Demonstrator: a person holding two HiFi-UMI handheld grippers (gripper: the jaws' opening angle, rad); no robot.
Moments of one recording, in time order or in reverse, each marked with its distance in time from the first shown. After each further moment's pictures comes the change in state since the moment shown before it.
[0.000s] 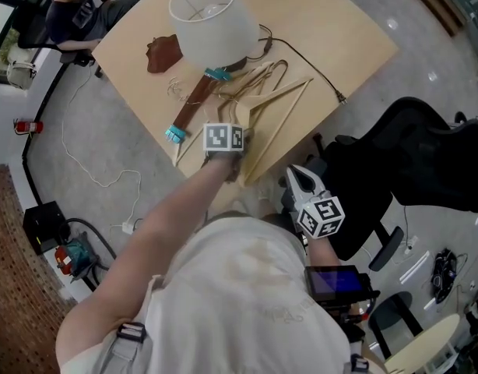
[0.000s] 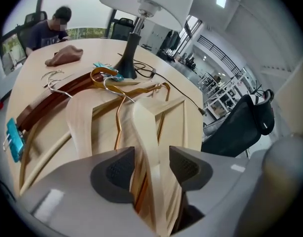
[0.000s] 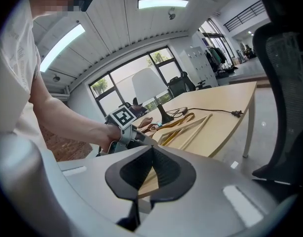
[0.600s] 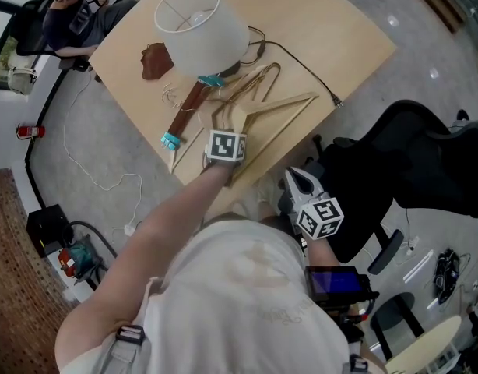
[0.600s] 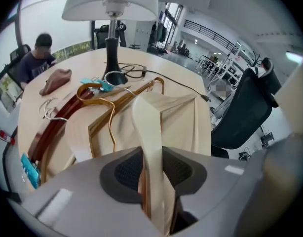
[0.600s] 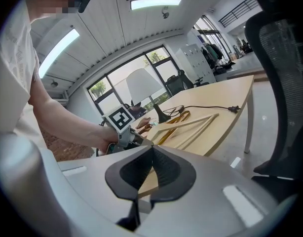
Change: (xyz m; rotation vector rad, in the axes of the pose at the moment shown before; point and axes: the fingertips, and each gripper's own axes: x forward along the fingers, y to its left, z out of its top) left arm 0.007 0.002 0.006 0.199 0.038 0.148; right arm 0.004 -0.022 0.001 0.057 0.005 0.015
